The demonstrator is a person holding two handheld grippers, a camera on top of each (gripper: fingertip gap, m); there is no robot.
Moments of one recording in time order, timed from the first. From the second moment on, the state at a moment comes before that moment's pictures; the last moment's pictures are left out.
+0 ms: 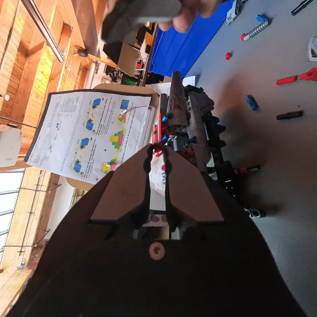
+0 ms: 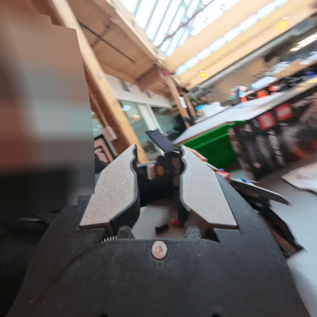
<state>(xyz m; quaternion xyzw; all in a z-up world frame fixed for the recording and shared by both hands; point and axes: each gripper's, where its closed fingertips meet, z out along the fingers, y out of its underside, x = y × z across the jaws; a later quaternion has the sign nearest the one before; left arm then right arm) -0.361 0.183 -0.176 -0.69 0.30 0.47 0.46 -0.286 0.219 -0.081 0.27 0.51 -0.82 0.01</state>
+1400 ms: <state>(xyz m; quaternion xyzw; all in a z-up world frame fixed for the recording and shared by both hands) -0.345 0.179 -0.177 -0.68 0.36 0.41 0.50 -0.323 0.202 -0.179 0.26 0.78 -0.49 -0.28</state>
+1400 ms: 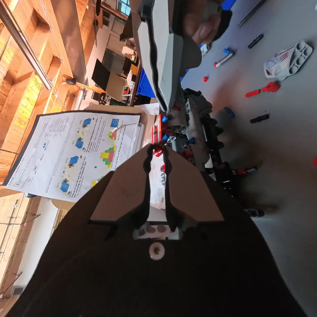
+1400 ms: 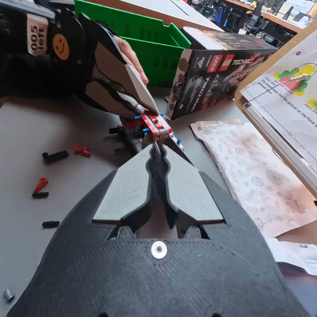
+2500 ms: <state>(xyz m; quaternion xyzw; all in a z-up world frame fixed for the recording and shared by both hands) -0.354 0.175 -0.166 -0.73 0.26 0.30 0.56 -0.334 0.208 -0.139 0.35 0.66 -0.63 -0.20</state>
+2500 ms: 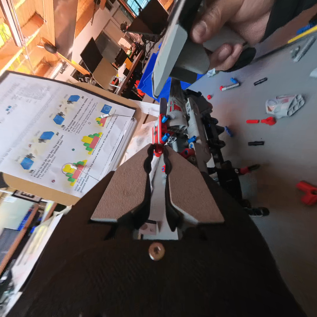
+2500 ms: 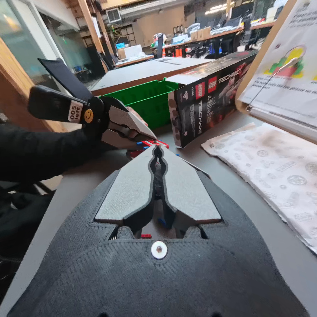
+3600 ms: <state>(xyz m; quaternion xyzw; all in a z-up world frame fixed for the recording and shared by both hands) -0.354 0.171 -0.176 -0.70 0.35 0.35 0.52 -0.321 0.203 -0.179 0.26 0.80 -0.45 -0.31</state>
